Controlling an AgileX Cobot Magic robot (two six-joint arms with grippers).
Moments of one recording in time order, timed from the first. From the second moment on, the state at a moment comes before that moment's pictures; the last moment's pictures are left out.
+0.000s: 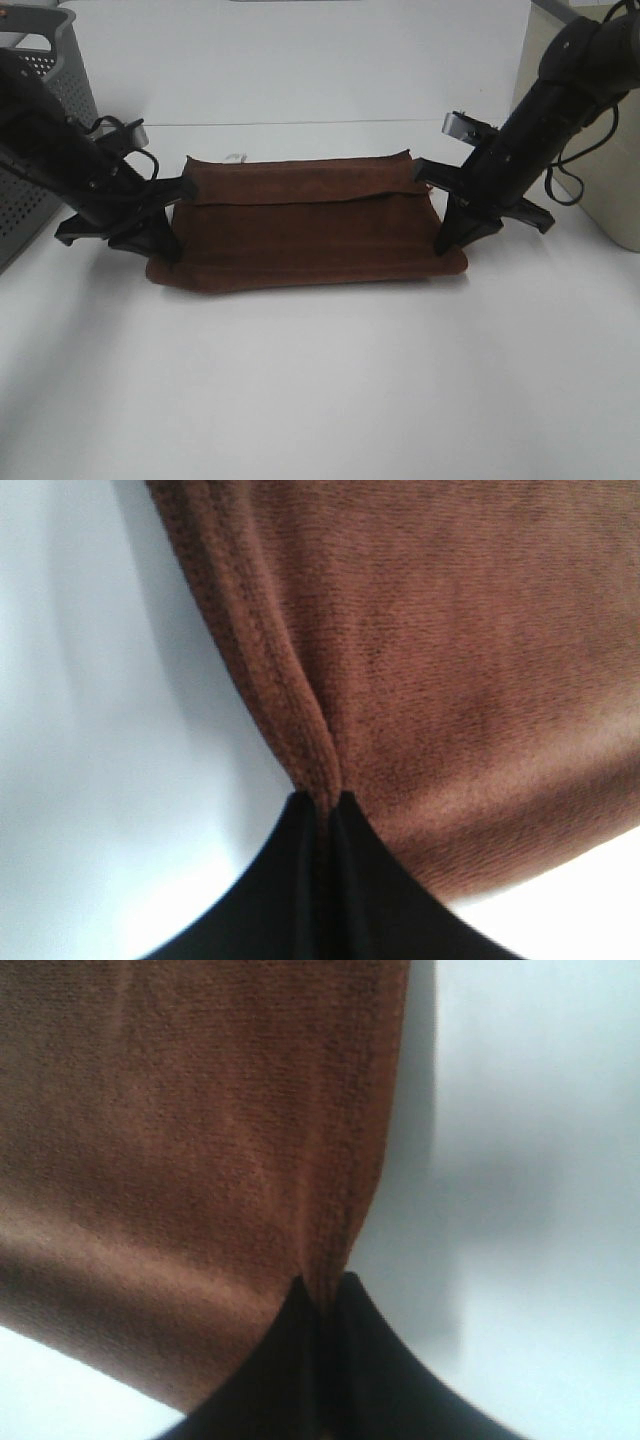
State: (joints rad) left arm -0.16 2.12 -1.29 -0.66 0.72 0.30; right arm 0.14 2.20 -1.46 0.48 0.94 -0.15
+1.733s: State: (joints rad) left arm -0.14 2.23 -1.53 -0.57 0.60 0.09; right arm 0.14 2.27 -1.60 0.57 0.75 -0.27
